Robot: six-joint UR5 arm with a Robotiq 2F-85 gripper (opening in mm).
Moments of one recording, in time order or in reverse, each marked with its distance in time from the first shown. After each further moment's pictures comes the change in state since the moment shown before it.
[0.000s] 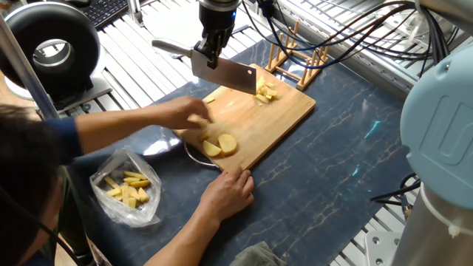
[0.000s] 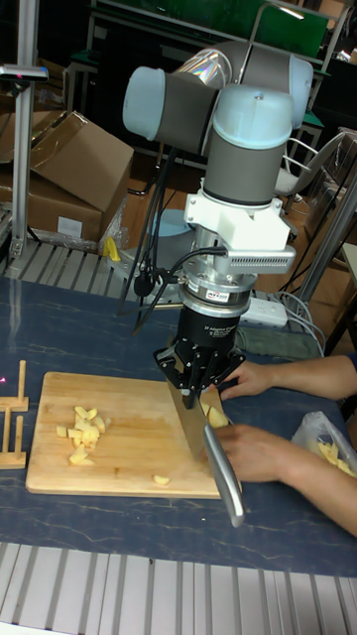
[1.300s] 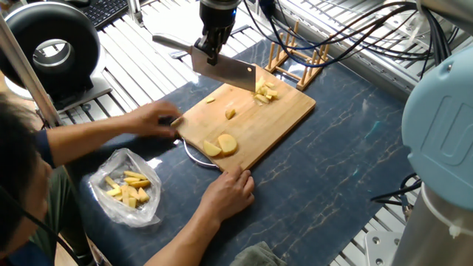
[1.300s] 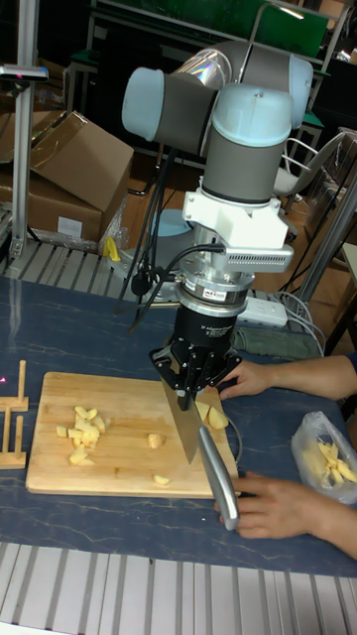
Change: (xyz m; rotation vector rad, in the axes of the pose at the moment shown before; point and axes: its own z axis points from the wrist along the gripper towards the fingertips) arm -0.002 -0.009 -0.001 0.023 -0.009 0.008
